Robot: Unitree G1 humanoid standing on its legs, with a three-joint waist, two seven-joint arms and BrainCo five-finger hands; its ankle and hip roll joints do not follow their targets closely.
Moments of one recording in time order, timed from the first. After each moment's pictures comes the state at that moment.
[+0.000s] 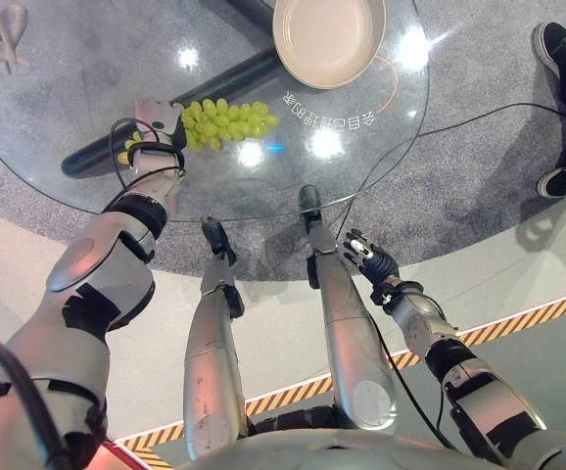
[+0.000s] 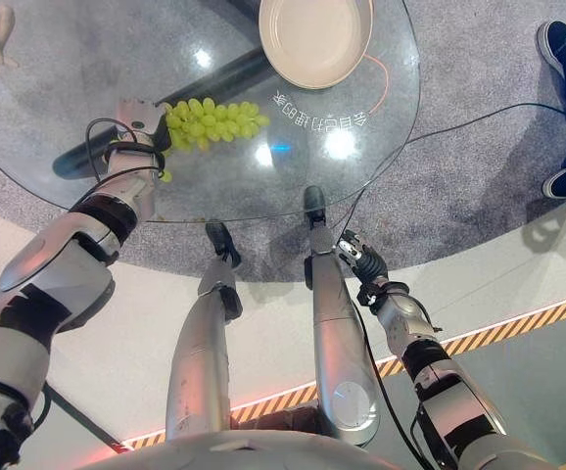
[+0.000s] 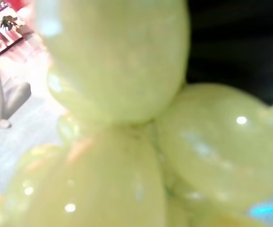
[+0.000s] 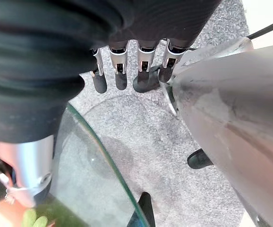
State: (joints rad) left arm -1.18 0.51 -0.91 1.14 0.67 0.36 0.28; right arm -0.39 -0.33 0.39 0.86 0.89 -0.19 0.24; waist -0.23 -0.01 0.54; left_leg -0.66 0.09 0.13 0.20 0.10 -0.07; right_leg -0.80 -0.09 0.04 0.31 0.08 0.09
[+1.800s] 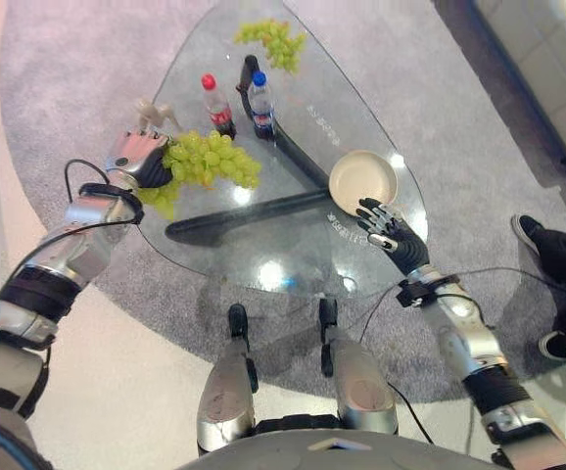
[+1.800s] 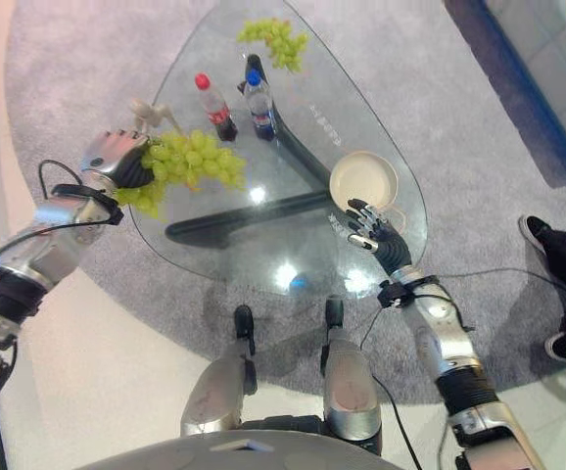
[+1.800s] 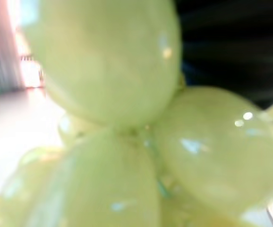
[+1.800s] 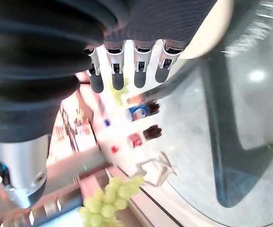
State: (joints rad) left arm -0.59 0.99 -0.44 0.25 0.59 0.00 0.12; right arm -0.15 -0.52 0.17 0.20 0.59 -0.14 0.33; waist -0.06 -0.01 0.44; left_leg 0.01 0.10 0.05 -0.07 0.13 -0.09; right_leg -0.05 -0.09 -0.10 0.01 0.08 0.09
